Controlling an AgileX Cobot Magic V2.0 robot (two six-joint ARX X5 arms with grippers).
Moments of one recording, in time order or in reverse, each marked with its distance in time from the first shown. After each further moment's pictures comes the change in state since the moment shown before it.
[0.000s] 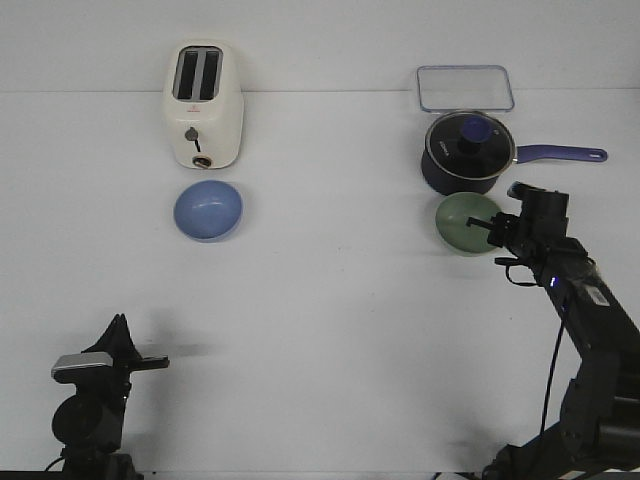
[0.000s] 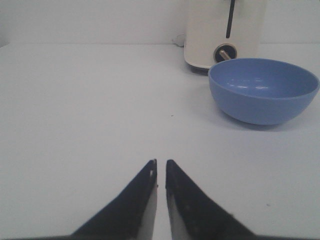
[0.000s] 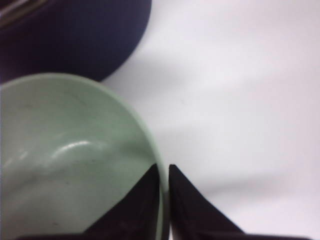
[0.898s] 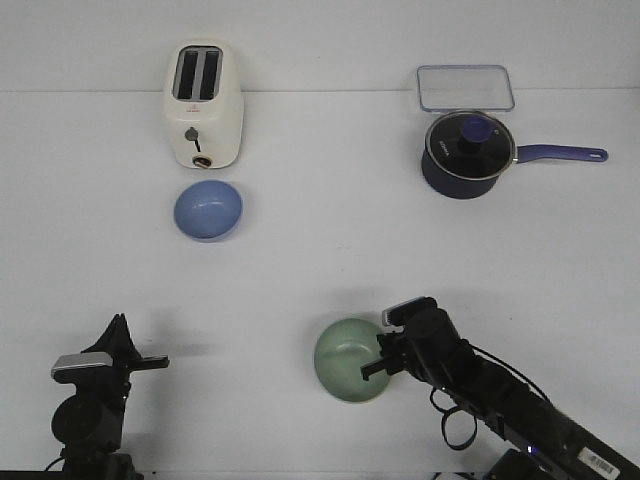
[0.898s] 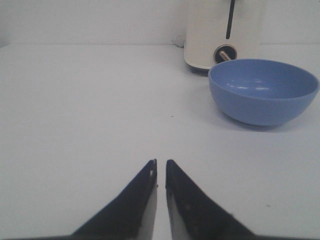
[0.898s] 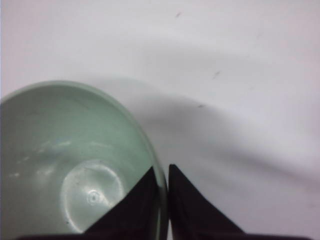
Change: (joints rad) left arm 0.000 0.000 0.000 0.002 0.000 0.000; right arm 0.838 -0.633 -0.516 -0.095 0.036 0.131
